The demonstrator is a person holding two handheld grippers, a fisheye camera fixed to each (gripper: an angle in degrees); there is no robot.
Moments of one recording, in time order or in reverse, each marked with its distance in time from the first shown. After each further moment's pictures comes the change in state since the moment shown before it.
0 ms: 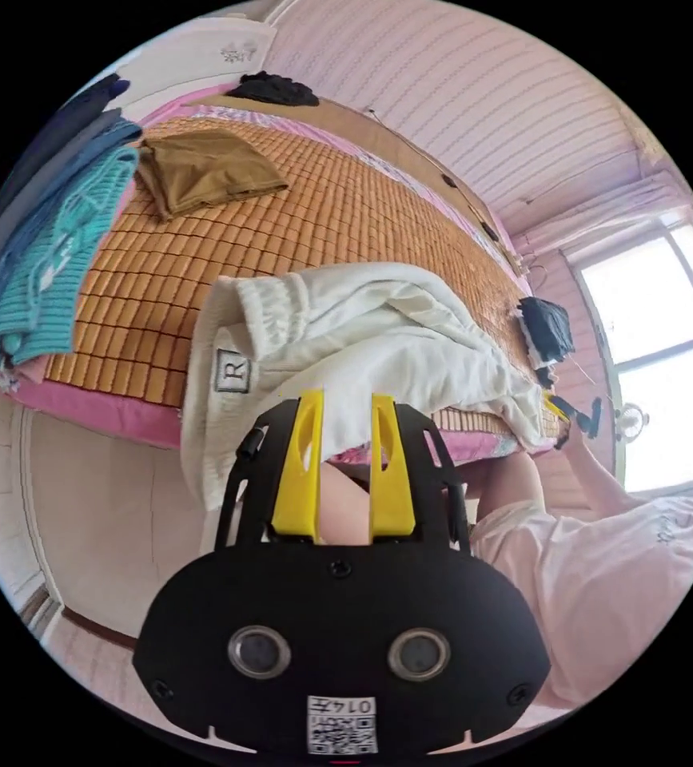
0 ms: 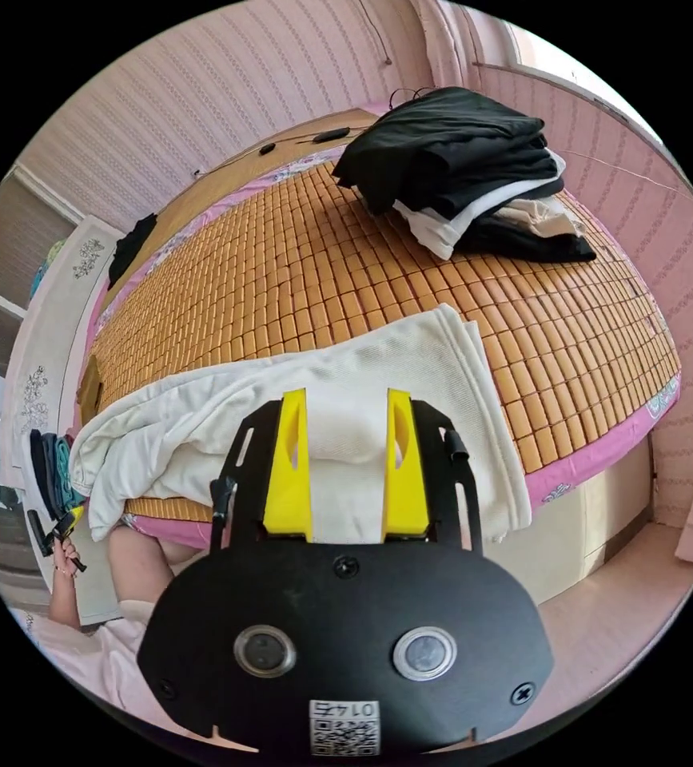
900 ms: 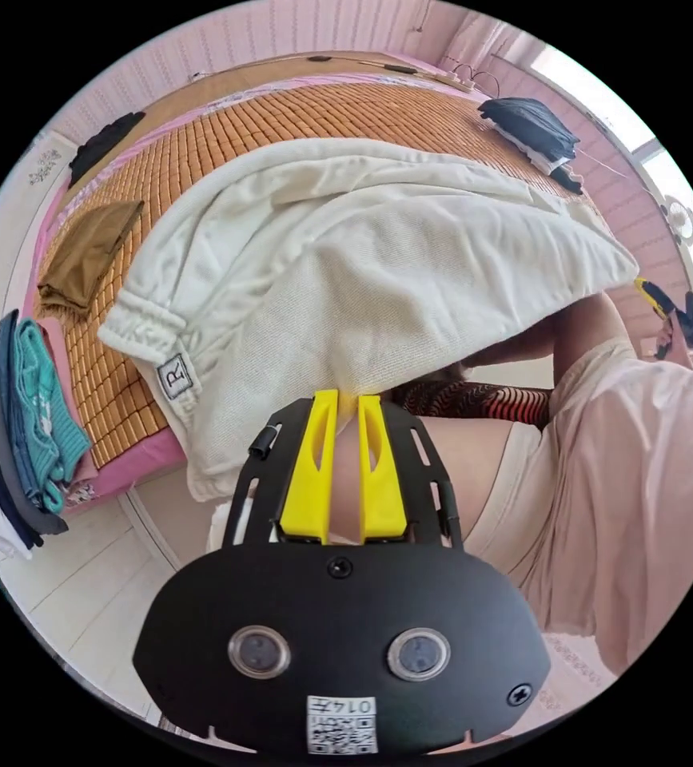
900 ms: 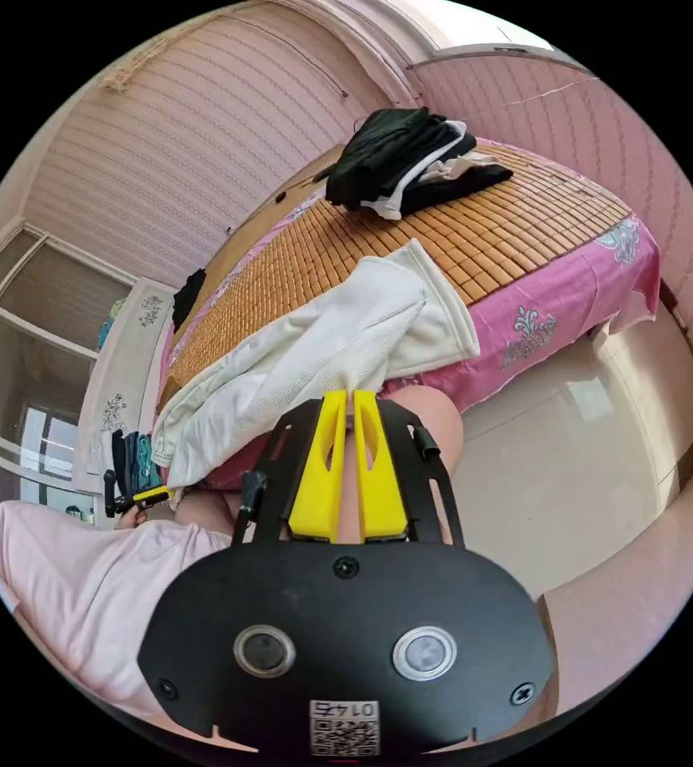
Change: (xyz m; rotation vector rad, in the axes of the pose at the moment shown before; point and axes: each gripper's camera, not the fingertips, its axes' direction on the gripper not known) left arm 0.137 0.019 0.064 -0.361 -0.318 0.396; right arm 0.051 0.179 -0.151 0.077 -0.238 0.181
